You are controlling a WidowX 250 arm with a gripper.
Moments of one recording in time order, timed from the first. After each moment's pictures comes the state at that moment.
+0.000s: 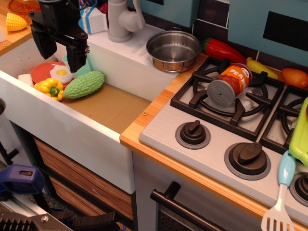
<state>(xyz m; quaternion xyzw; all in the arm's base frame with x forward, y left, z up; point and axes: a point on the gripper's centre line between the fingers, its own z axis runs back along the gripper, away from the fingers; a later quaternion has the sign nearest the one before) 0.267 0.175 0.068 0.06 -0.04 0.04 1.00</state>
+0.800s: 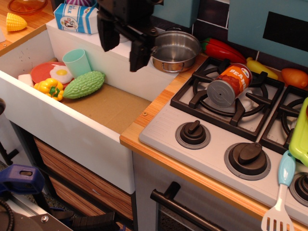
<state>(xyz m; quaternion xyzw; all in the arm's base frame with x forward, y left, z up) 0.292 0.058 0.105 0.08 -0.03 -0.08 0.99</state>
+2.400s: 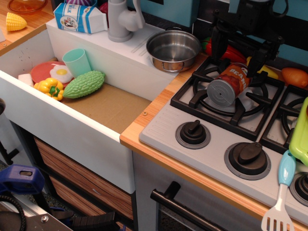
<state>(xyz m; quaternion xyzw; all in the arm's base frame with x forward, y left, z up) 0.386 -0.061 0.080 0.03 -0.05 -0.06 1.00</state>
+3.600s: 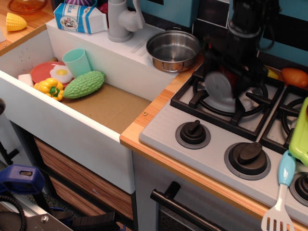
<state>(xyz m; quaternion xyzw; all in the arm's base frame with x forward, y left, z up) 0.383 -0.029 0.056 0.08 -0.07 -0.08 0.99</state>
